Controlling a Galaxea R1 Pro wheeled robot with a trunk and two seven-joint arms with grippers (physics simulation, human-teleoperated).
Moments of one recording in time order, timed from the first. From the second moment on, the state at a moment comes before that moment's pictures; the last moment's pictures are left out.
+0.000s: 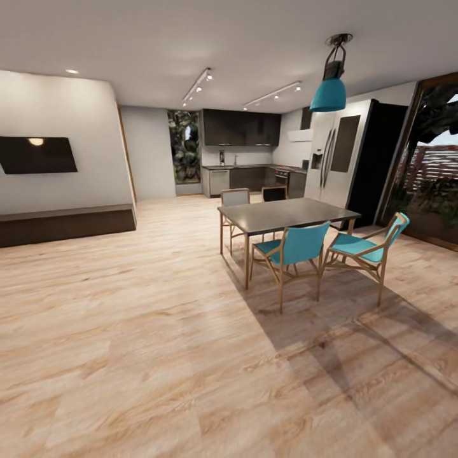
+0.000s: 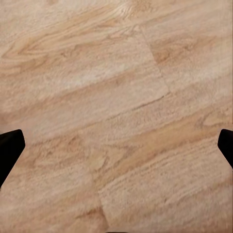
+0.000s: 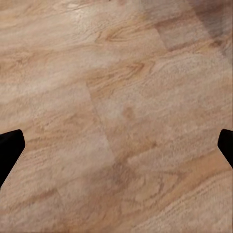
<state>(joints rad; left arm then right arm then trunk) 0.03 0.02 0.02 -0.67 0.00 -0.09 -0.01 -0.06 -0.05 -0.01 -0.55 0.00 -0.16 0.00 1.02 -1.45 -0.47</state>
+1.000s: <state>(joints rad) 0.03 0.02 0.03 -0.67 0.00 -0.09 -0.01 -0.05 -0.06 0.00 -0.55 0.01 -0.16 0.00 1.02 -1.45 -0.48</state>
